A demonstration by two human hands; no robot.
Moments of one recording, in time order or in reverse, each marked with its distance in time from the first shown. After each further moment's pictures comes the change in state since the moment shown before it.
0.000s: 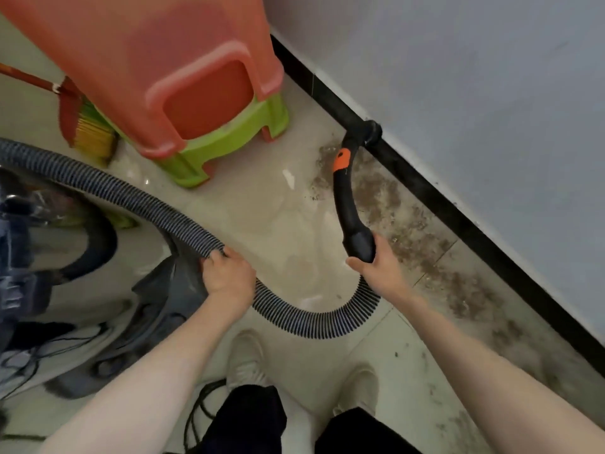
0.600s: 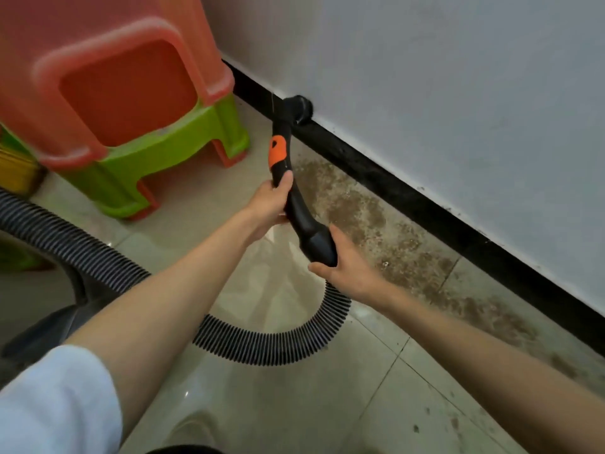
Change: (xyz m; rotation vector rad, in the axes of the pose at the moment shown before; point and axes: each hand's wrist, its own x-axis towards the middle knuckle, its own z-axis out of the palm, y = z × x) left_hand 0.137 0.145 -0.030 -1.634 -0.121 0.367; right_hand 0.101 0.081 0.032 -0.193 -0.003 -0.395
